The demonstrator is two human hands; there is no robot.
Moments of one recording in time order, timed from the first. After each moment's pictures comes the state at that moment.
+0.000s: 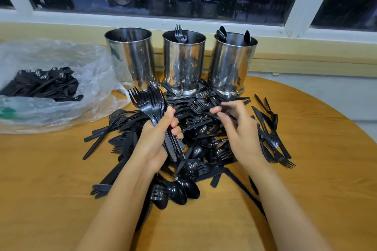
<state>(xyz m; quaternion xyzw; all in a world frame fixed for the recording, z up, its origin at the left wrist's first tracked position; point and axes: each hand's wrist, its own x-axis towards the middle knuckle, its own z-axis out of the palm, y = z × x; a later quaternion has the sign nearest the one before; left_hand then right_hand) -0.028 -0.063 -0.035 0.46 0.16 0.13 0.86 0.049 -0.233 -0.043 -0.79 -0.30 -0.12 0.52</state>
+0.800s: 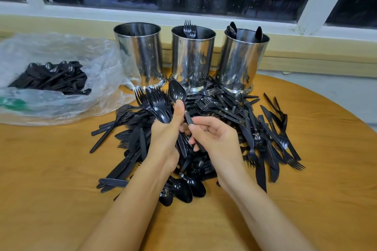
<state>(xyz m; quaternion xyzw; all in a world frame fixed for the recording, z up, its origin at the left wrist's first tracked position) -0.024 -0.079 -0.038 0.52 0.25 0.19 0.79 -0.012 -0.190 -0.029 -0.64 -0.17 0.14 0.74</state>
